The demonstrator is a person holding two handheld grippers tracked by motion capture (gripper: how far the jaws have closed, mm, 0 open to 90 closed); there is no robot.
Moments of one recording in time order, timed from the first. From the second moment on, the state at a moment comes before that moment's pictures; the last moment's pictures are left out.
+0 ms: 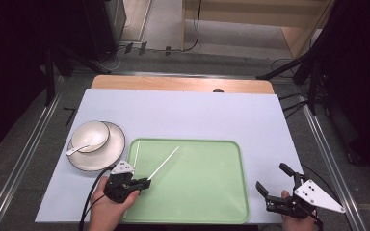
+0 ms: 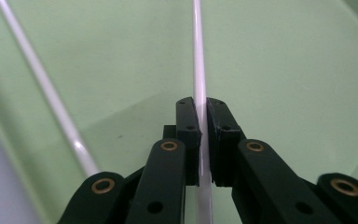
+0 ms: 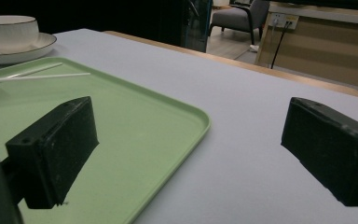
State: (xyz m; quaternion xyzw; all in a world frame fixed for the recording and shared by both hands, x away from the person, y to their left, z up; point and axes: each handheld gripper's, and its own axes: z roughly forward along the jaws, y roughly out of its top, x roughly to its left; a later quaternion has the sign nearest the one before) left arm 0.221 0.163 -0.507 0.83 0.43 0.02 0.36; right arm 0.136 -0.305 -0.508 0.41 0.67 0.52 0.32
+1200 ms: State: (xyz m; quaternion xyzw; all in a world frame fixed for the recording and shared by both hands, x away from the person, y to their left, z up) left arm 0.250 0.101 -0.509 0.84 0.40 0.01 0.37; right arm 0.137 -0.306 -0.508 0.42 0.67 0.53 0.32
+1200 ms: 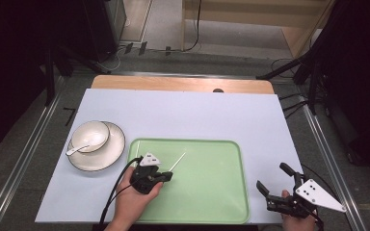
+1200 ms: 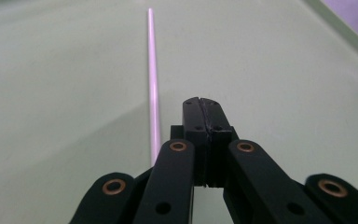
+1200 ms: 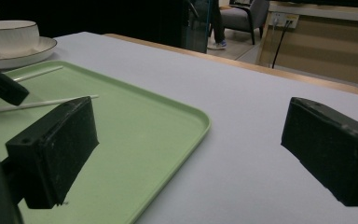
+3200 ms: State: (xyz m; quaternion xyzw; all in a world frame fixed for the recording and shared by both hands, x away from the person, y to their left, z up) left arm 0.243 0.201 -0.483 0.77 0.36 0.09 0.51; right arm 0.139 -0.307 -0.511 0.42 0.67 0.53 0.31
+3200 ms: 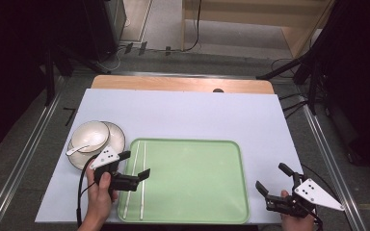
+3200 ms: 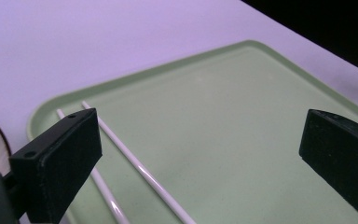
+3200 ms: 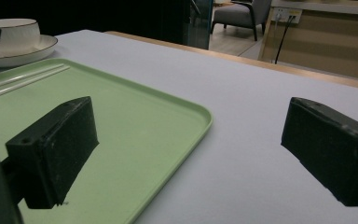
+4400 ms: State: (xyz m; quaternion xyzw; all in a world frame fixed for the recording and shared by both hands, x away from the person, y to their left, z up) left arm 0.207 0.300 -0.482 0.75 0.38 0.15 0.53; right arm 0.140 -0.308 -0.516 0.43 0.66 0.53 0.31
